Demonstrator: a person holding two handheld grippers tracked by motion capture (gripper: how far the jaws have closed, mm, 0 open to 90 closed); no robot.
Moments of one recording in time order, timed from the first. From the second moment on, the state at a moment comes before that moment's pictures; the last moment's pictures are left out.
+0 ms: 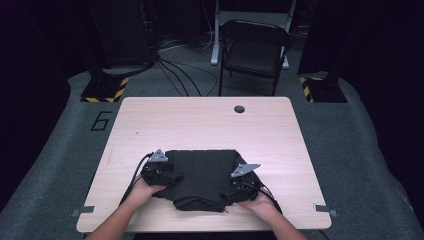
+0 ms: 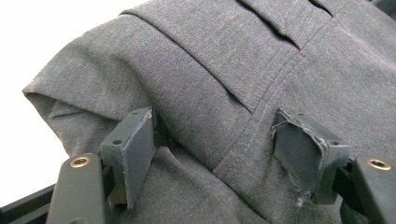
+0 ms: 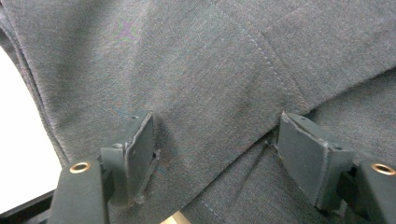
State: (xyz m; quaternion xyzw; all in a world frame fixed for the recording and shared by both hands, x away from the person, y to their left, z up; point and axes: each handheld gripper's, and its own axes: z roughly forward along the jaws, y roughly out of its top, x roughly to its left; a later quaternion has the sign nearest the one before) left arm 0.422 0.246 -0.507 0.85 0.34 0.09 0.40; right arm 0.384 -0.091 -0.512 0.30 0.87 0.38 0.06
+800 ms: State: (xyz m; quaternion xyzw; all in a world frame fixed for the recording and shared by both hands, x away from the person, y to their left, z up) left arm 0.381 0.255 -0.503 0.87 0.30 0.07 0.40; right arm 0.373 -0.097 -0.497 0.27 0.87 0.40 0.07
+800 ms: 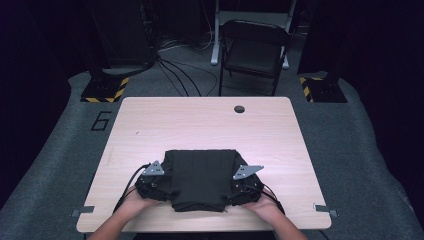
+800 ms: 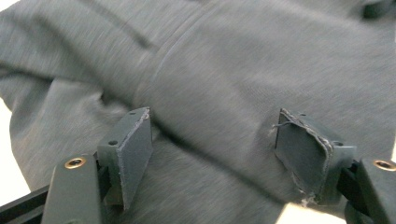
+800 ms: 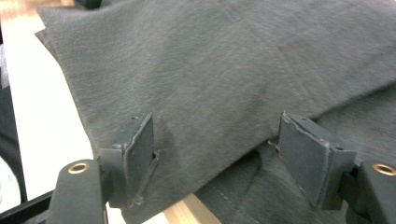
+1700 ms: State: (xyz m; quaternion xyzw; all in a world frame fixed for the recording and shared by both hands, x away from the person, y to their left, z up) left arm 0.386 0.257 -0.514 0.87 0.29 0.05 0.40; right arm 0.391 -0.122 -0.512 0.33 0.87 0.37 0.05
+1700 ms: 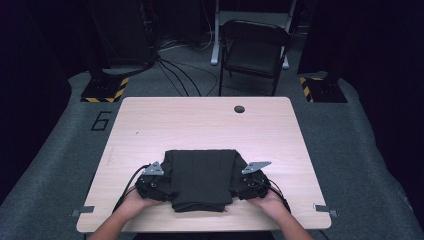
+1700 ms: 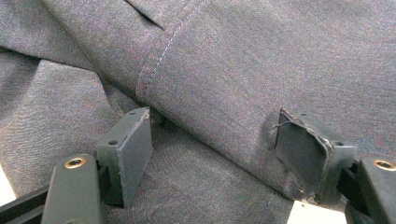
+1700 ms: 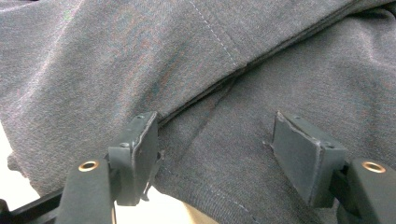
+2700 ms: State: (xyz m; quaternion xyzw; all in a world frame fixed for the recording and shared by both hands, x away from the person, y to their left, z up) left arm 0.386 0.265 -0.498 0.85 0.31 0.04 0.42; right arm 0.387 -0.129 -0.499 0.34 0.85 0.40 0.07
